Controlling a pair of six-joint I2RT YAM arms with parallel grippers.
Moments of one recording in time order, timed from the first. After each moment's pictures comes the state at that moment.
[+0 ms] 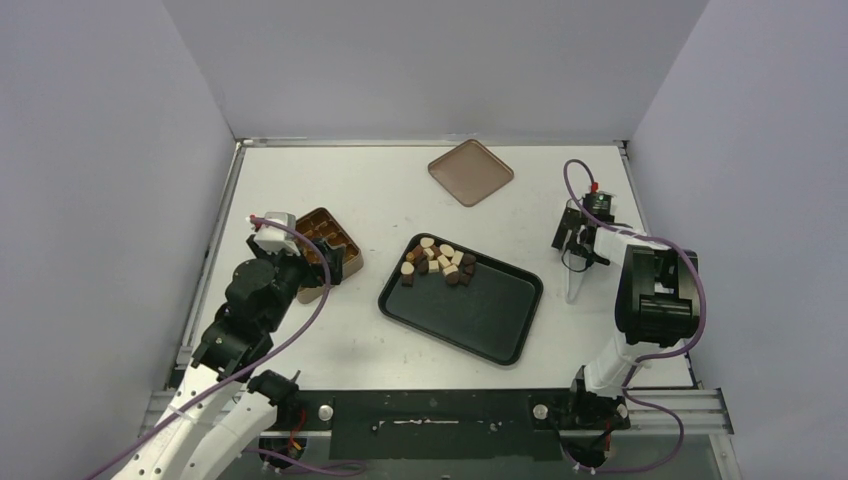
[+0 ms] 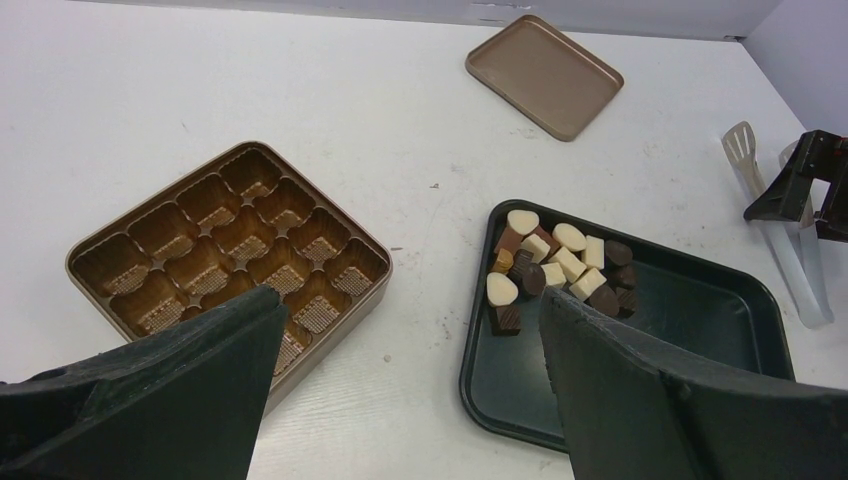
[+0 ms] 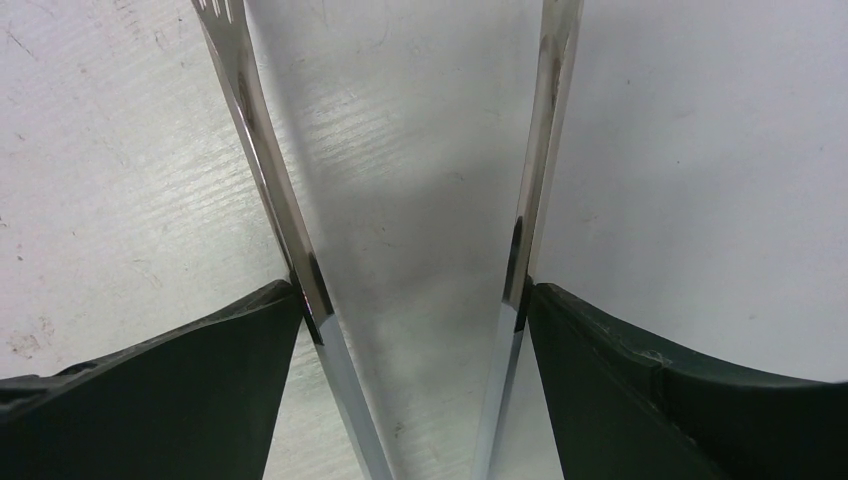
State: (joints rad) left arm -0.48 0.57 0.68 -0.30 -0.23 -0.29; right arm -0.11 1.73 0.95 -0.20 0.17 0.23
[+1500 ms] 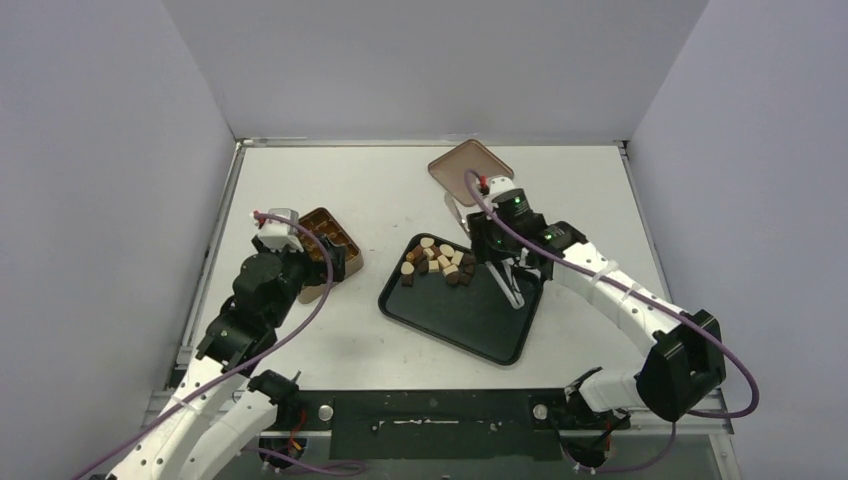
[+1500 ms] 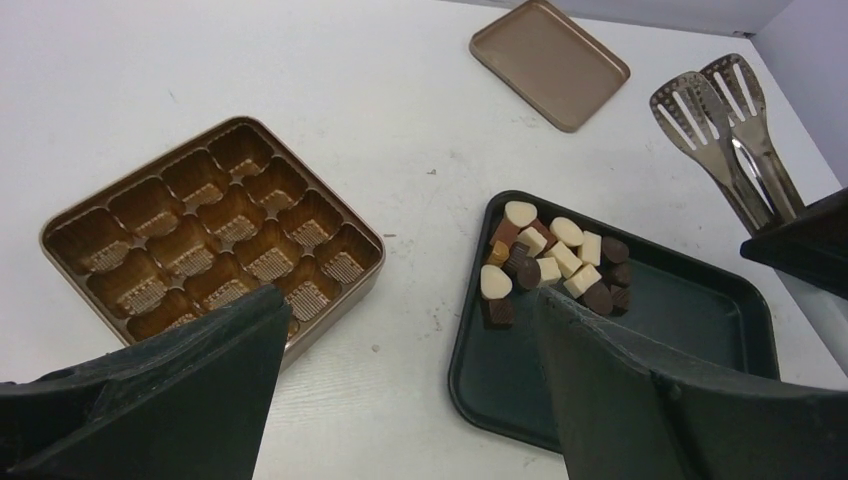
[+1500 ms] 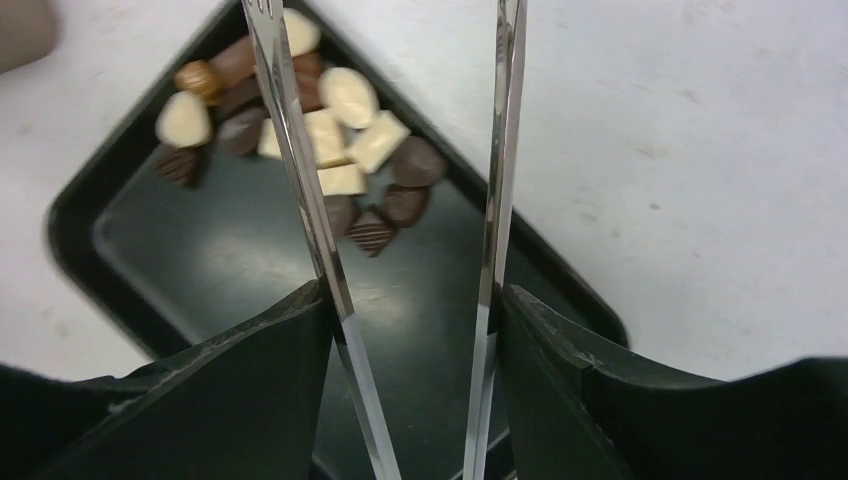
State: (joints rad) left arm -0.49 0.59 0.68 -0.31 -0.25 -0.33; right arm 0.50 1.36 1.09 -0.55 0.10 0.19
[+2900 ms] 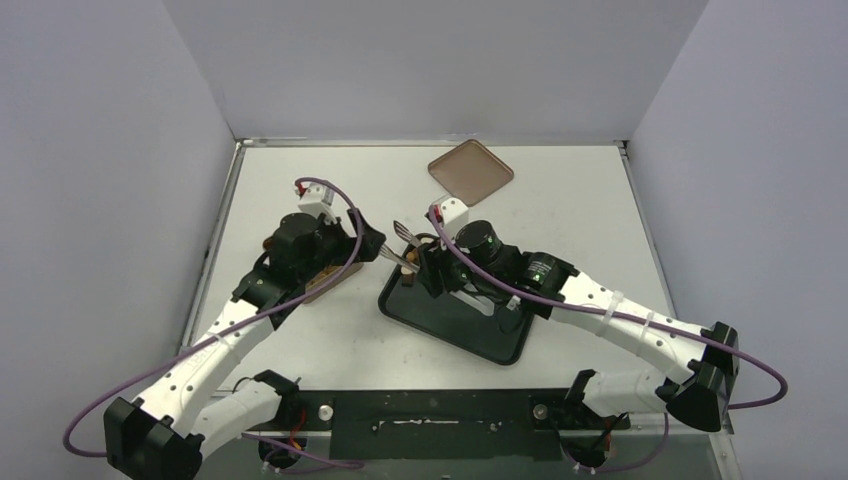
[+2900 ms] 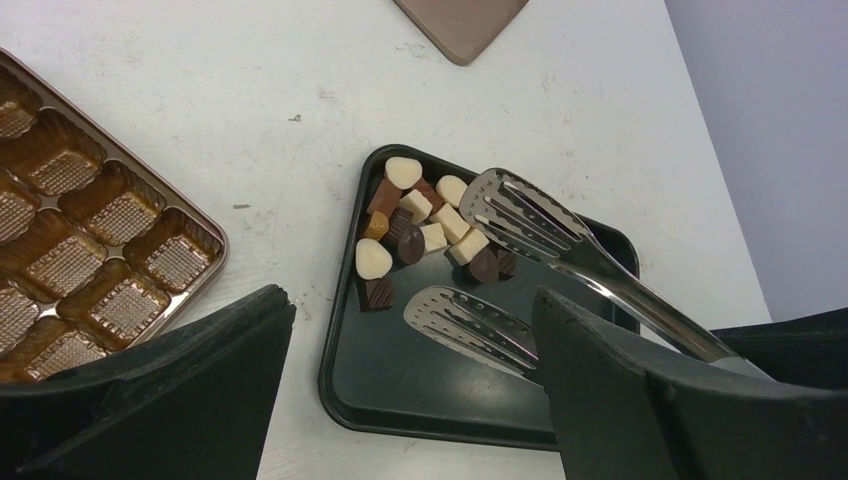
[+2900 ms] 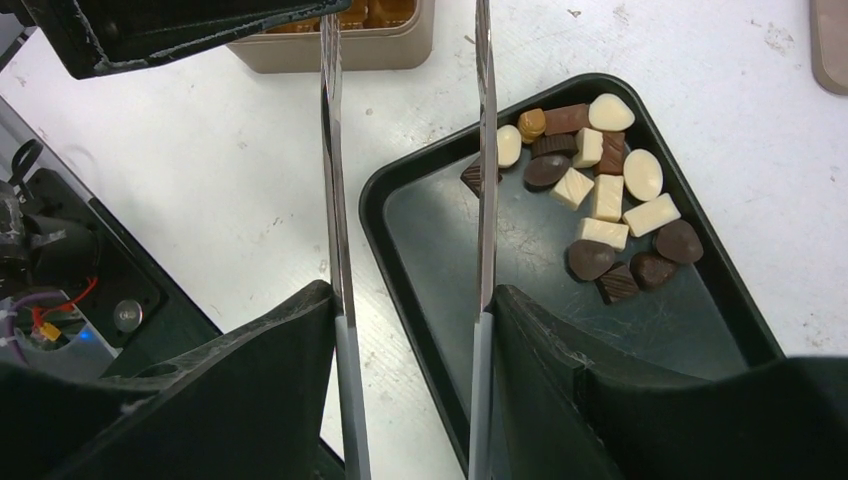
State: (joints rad) left arm -0.49 0.97 0.81 -0.22 -0.01 -0.55; right arm 0.97 1.24 1.14 -0.46 0.09 0.27
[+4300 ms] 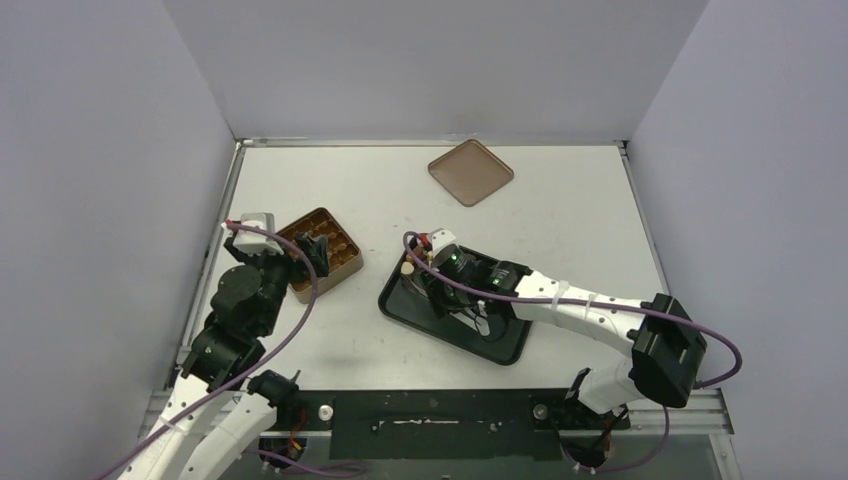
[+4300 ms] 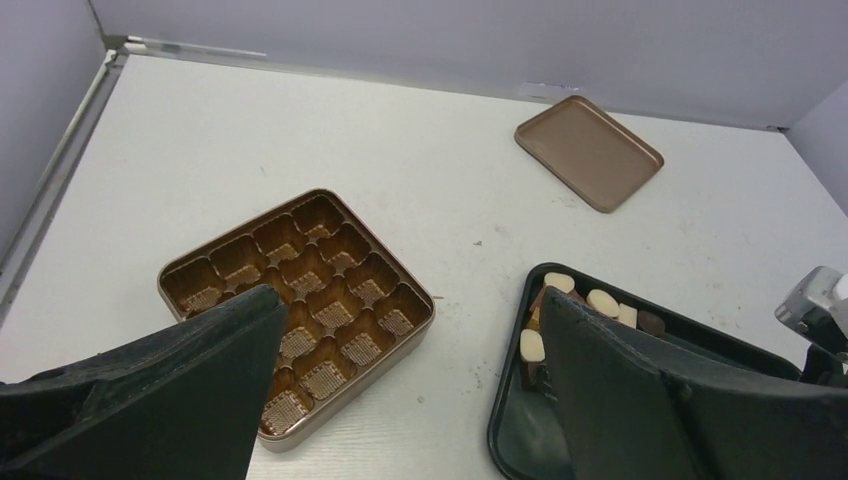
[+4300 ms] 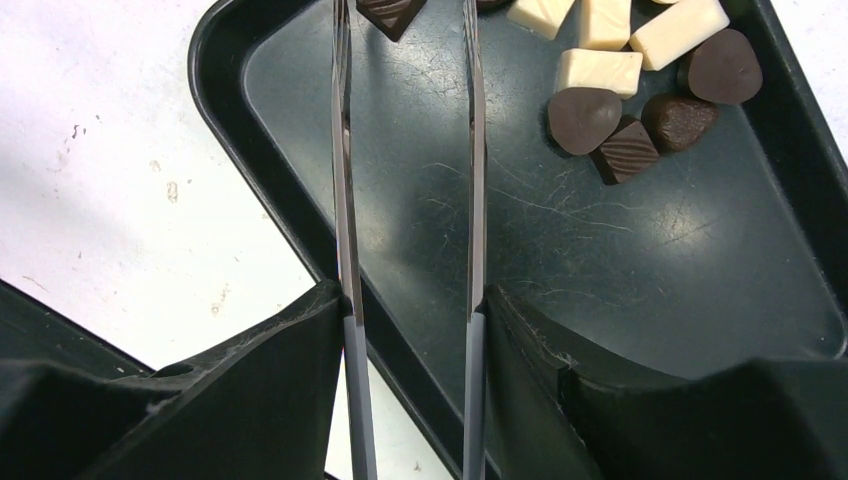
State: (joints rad) left arm -0.49 0.54 0.71 -0.30 -0.38 -0.27; right arm 0.97 1.42 1.00 -0.50 0.18 0.36
